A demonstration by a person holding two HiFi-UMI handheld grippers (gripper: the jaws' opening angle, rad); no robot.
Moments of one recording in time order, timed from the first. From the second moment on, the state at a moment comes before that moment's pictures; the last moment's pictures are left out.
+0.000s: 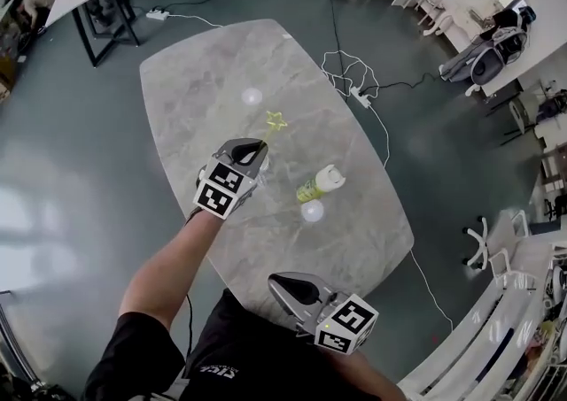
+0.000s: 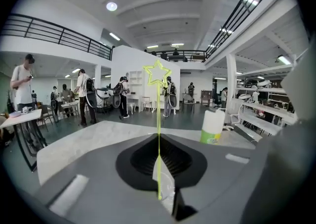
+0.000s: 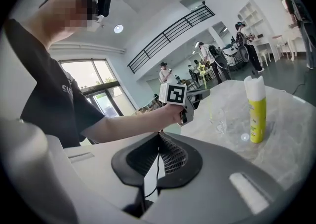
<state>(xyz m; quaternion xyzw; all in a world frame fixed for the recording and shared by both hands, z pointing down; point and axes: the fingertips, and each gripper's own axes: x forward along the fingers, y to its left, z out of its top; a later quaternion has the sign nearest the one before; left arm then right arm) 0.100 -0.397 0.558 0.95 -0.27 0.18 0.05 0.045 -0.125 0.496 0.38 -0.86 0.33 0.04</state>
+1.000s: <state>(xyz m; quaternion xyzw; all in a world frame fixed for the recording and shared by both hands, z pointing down) 0.107 -0.171 0.457 0.96 -0.24 0.12 0.05 0.099 0.018 0.467 0.41 -0.86 0.29 0.02</state>
